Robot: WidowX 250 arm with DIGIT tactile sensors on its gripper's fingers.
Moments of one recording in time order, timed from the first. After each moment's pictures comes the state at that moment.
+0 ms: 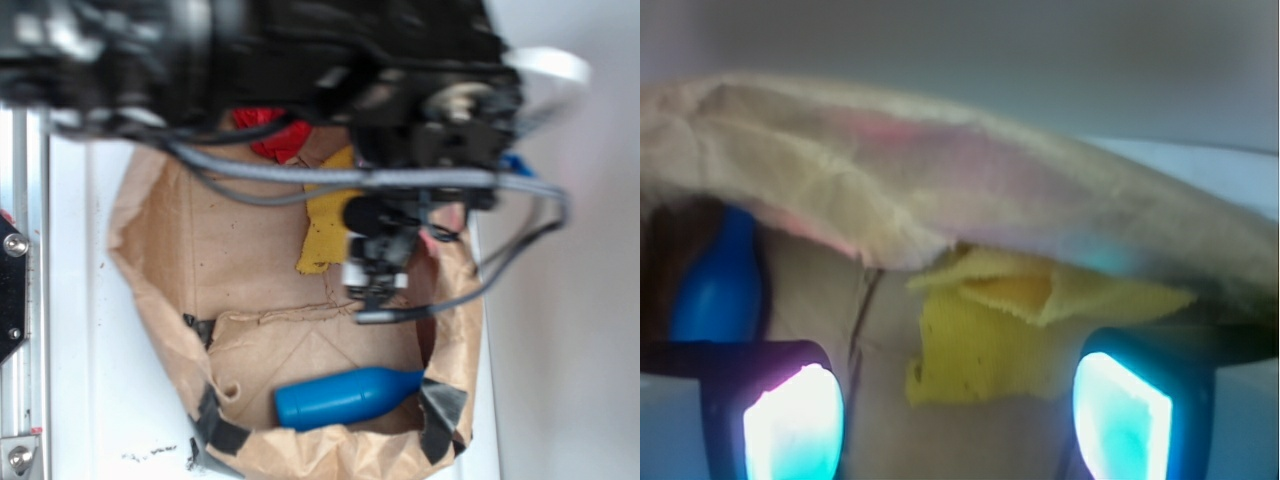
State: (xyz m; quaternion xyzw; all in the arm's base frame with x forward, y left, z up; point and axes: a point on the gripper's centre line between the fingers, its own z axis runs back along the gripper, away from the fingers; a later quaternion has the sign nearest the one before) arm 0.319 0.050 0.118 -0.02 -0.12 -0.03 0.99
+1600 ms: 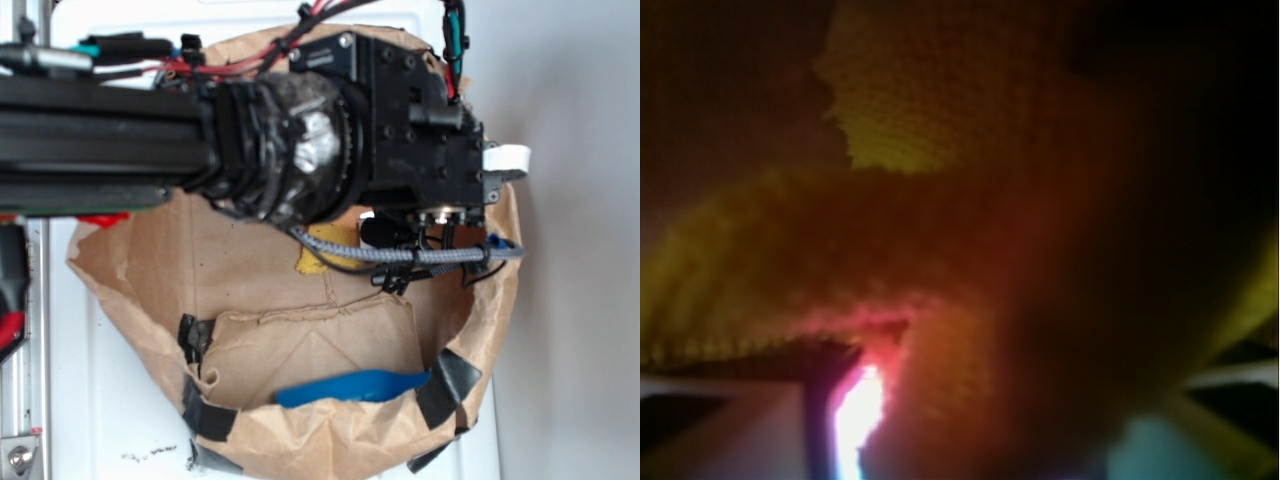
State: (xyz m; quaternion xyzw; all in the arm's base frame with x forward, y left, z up) arm 0.346 0.050 0.050 0.08 -0.10 0.01 0.99
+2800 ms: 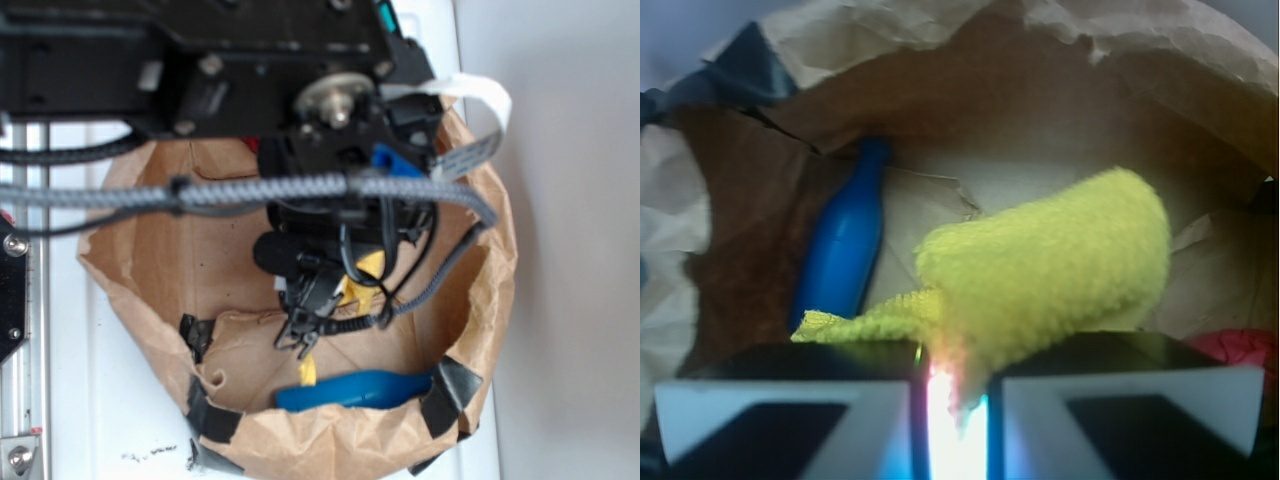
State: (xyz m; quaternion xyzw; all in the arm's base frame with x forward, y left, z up) arm 0.290 0.020 0.160 -0.08 -0.13 -0.06 0.99
